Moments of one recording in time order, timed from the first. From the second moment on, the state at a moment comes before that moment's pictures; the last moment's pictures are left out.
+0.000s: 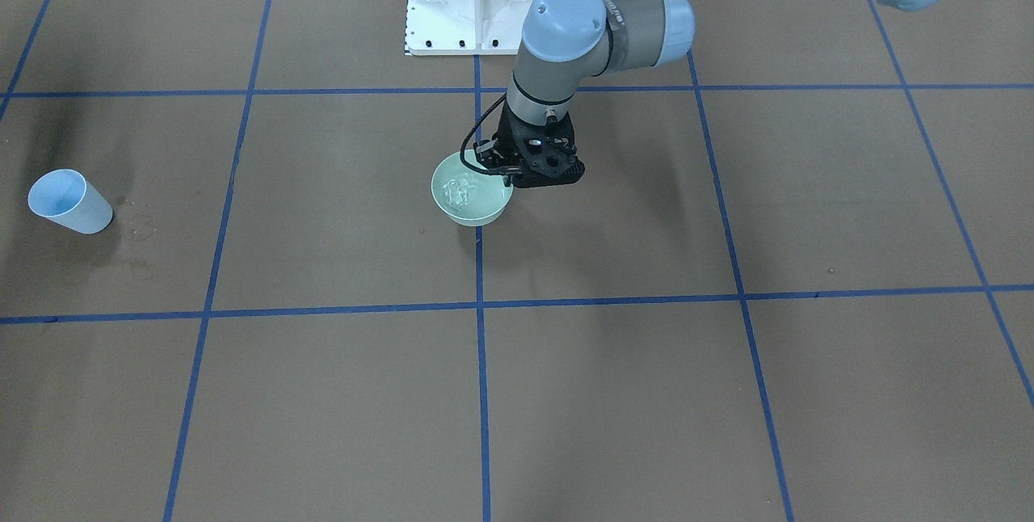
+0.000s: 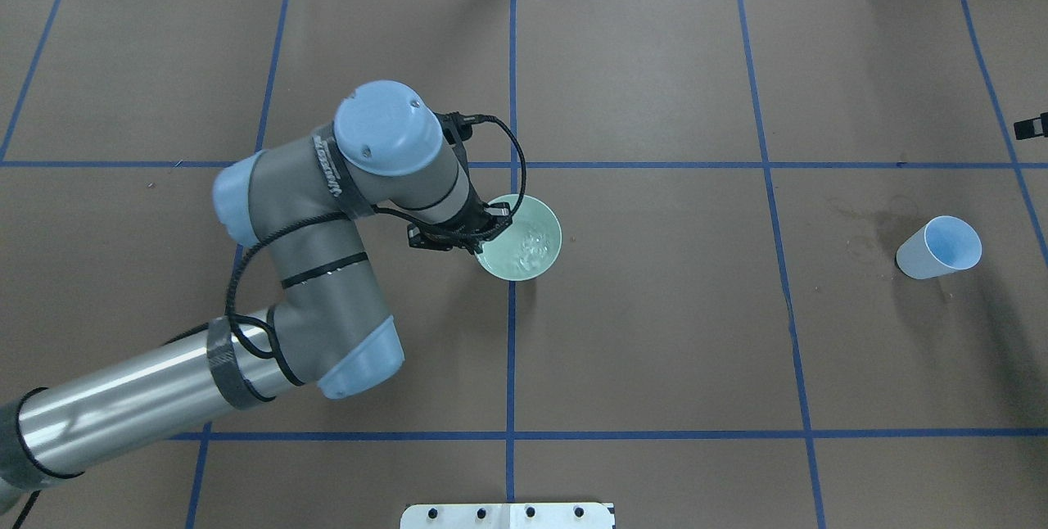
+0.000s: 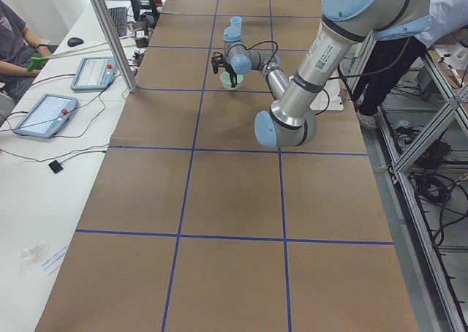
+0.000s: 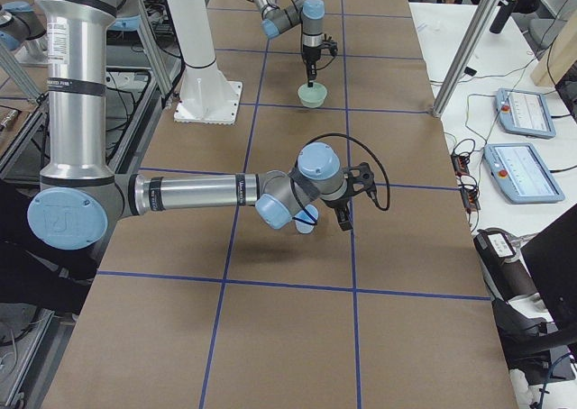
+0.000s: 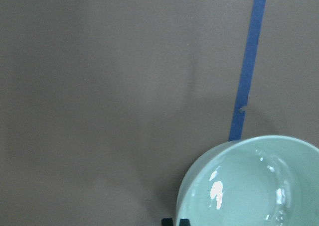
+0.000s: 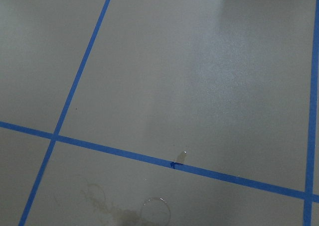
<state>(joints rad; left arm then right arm) -0.58 -2.29 -1.62 -1.71 -2.01 -1.40 1.37 -1.63 1.69 -0.89 2.37 0.46</state>
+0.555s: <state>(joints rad) -0.75 -1.82 -1.93 -1.73 -2.09 -1.08 1.37 -1.63 1.69 -0.89 2.36 0.46</state>
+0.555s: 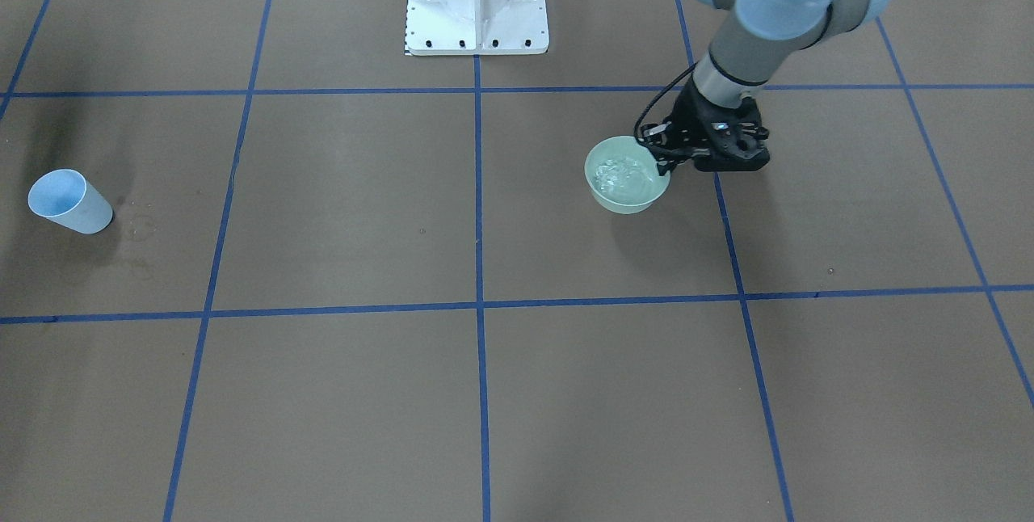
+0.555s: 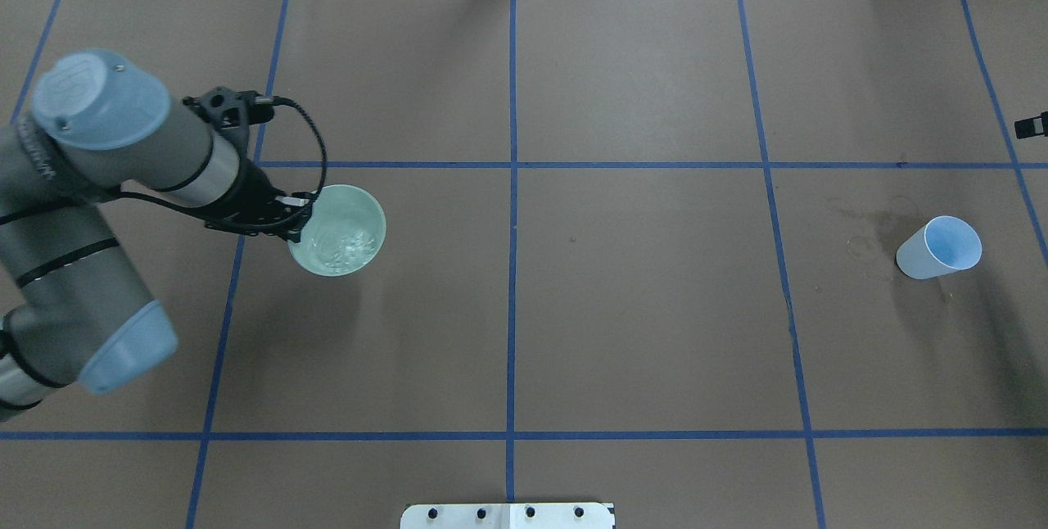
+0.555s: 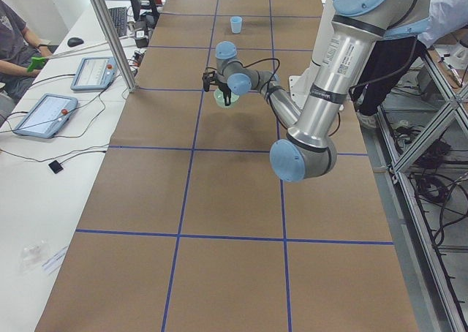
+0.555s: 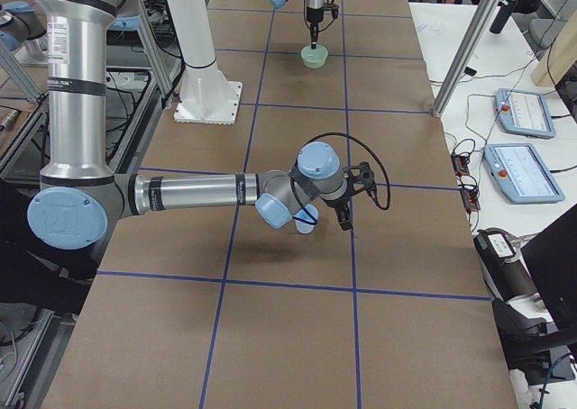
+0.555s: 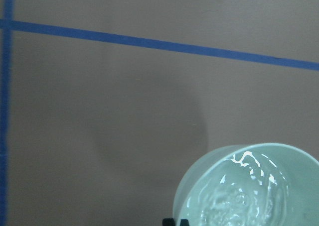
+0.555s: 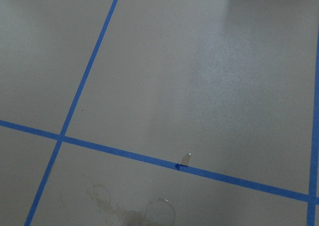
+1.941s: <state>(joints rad) -1.04 -1.54 -1.73 -1.78 -2.21 -0.66 1.37 -1.63 1.69 -0.89 2.36 0.46</state>
